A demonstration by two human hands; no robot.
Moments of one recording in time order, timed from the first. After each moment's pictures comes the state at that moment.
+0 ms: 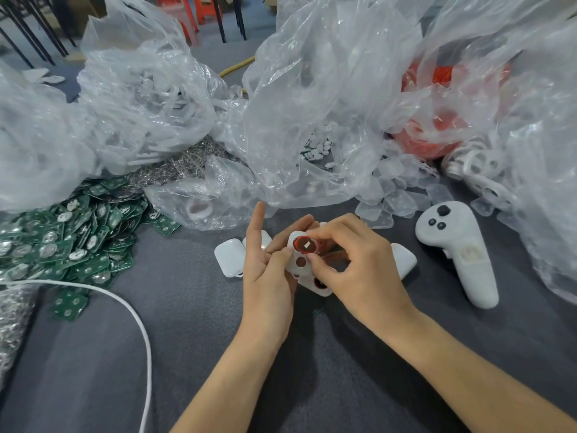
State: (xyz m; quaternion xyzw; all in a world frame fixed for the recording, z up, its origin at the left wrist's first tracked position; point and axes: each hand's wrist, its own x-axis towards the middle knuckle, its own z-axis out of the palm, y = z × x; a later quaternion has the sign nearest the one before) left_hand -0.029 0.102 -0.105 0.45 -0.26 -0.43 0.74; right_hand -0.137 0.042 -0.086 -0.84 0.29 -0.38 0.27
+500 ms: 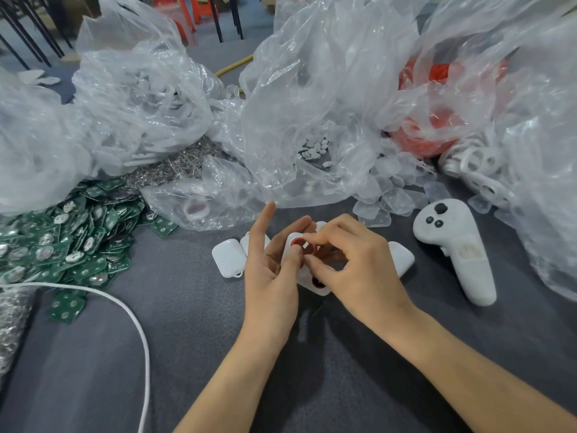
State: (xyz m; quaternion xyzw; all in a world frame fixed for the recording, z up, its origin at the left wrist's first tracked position) left_hand -0.033 0.104 -0.110 0.50 -0.31 -0.38 0.72; right_hand -0.137 0.041 -0.090 -0.84 0.29 -0.37 0.27
